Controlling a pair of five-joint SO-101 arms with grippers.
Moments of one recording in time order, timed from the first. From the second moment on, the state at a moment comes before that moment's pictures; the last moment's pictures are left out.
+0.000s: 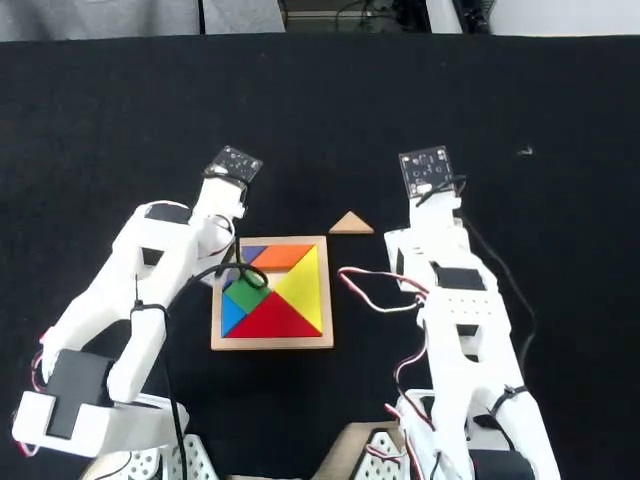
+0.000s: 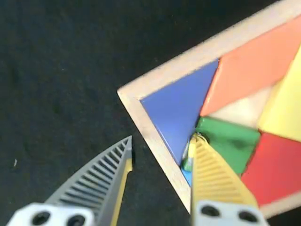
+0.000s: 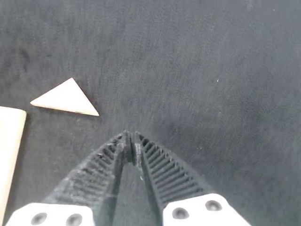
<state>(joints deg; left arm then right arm) 5.2 -5.5 38.4 54.0 -18.8 3.3 -33.7 66.2 26.5 14.5</state>
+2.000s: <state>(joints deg) -14.1 -19.2 58.9 42.0 5.0 -5.4 17.9 16.1 56.5 29.4</state>
